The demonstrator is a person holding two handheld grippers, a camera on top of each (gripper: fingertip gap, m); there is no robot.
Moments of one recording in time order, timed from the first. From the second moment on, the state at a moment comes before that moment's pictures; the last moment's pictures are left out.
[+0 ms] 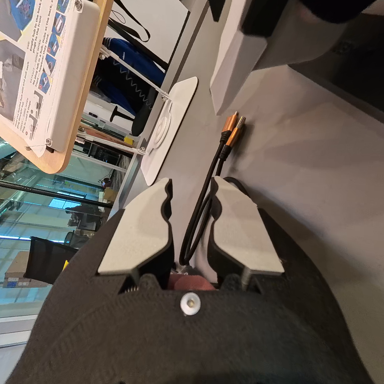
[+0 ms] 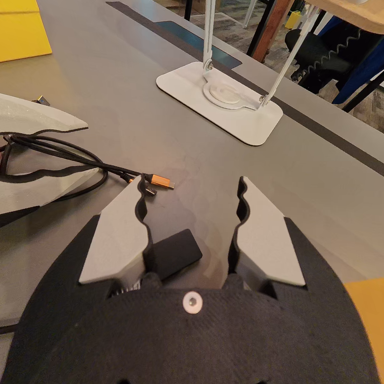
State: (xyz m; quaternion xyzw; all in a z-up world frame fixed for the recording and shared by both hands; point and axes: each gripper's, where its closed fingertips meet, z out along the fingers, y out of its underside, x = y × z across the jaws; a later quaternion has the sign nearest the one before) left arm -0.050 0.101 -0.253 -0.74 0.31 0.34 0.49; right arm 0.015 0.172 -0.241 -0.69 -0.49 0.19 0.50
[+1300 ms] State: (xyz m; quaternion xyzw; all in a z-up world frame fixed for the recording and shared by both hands) left arm -0.054 0.103 -0.247 -0.75 0.28 0.32 0.51; right arm 0.010 0.165 -0.253 -0.70 -0.51 0.19 0.46
